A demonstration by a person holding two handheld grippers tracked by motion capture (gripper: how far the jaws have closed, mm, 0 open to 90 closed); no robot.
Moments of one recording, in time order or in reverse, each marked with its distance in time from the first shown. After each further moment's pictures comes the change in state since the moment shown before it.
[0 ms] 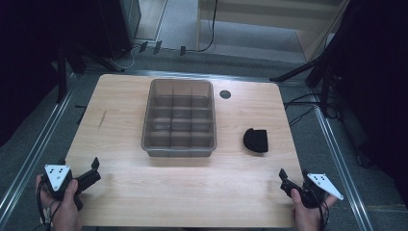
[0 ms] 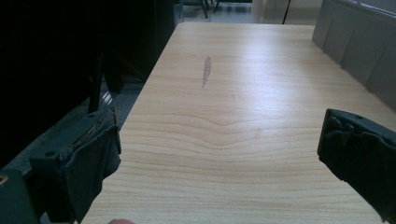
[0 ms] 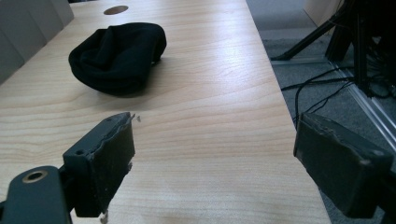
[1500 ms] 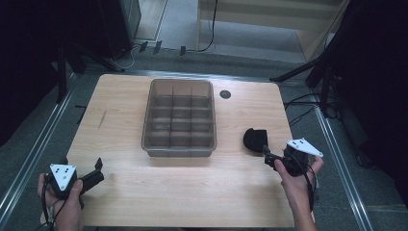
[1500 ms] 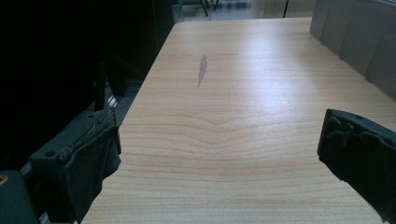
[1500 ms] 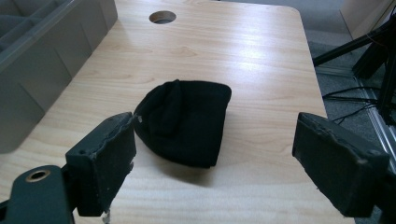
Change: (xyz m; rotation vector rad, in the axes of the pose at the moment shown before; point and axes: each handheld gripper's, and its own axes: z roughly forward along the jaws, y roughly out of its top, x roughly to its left) left arm -0.009 0.000 0.000 0.009 0.011 0.057; right arm 0.062 0.086 0.037 0.123 0.064 -0.172
